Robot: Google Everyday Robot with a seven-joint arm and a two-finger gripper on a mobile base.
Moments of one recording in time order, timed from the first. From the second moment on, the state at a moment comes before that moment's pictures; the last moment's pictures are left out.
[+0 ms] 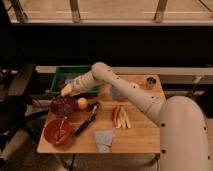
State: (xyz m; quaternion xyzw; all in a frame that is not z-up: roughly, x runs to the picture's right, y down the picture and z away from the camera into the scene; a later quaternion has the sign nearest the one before) arm -0.205 0.019 0.800 -0.51 -0.19 0.58 0.60
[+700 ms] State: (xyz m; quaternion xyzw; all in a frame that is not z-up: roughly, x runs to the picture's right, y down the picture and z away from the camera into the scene) arm -0.206 0.019 0.799 -0.51 -0.20 0.58 0.60
